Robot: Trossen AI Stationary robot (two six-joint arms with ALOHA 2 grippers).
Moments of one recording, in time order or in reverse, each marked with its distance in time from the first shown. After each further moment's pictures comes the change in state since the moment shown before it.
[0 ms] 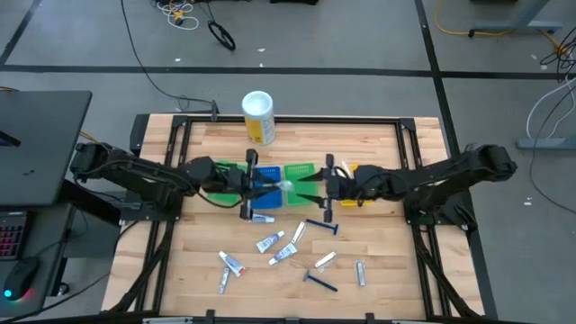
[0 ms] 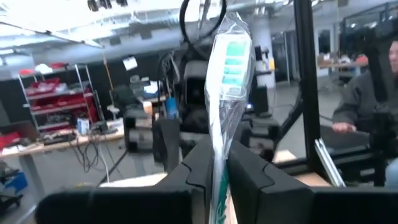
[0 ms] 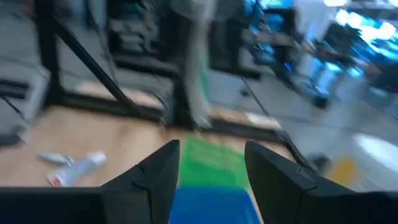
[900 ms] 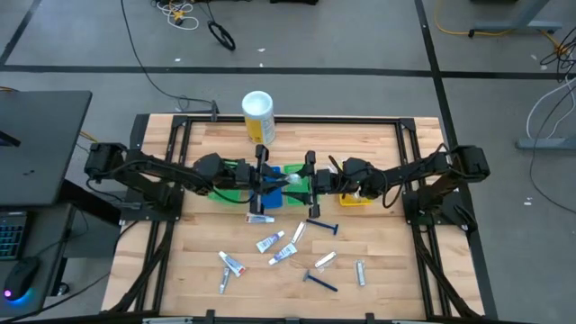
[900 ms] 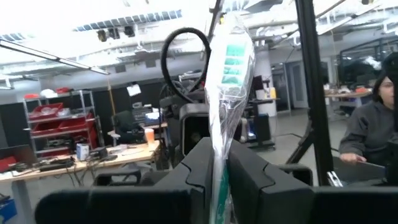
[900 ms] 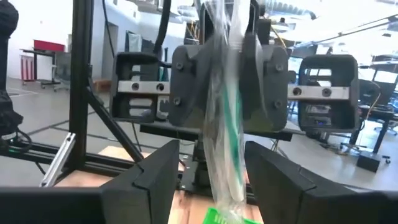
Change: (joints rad) left arm 0.062 0.162 0.042 0.249 0.070 -0.032; right arm -0.115 0.248 -0.002 0.517 -0.283 0.045
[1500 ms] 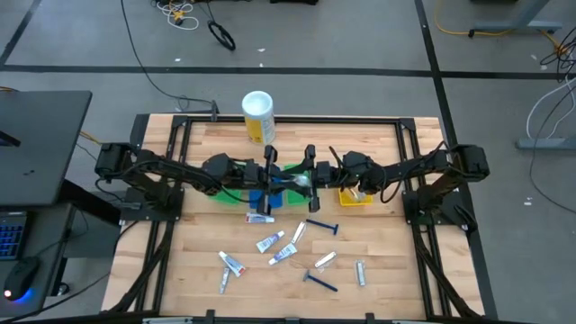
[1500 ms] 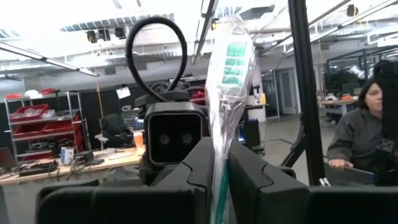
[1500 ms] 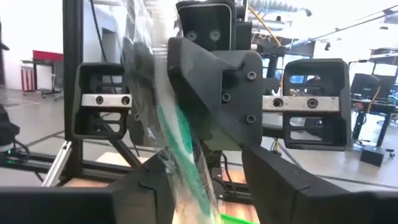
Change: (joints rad) left arm 0.017 0.101 0.059 0.053 0.043 -0.035; right arm -0.047 0.000 0.010 0.002 -0.043 0.055
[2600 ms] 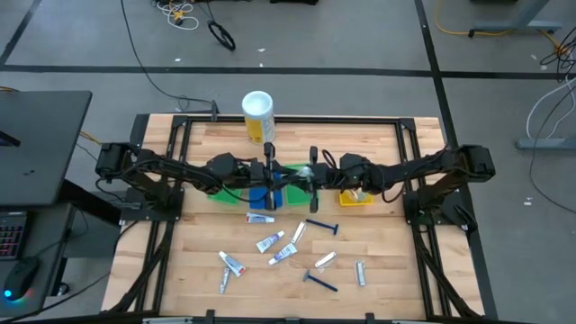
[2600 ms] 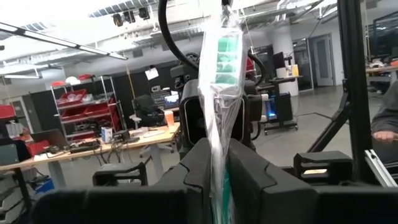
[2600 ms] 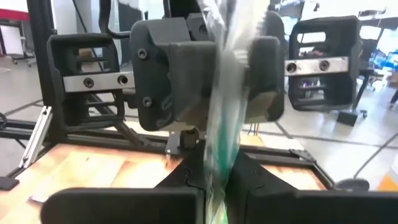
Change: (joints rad) left arm 0.001 0.000 0.006 -0.093 -0.119 0.097; right arm 0.012 -0.051 0.004 -0.218 0.109 -0.008
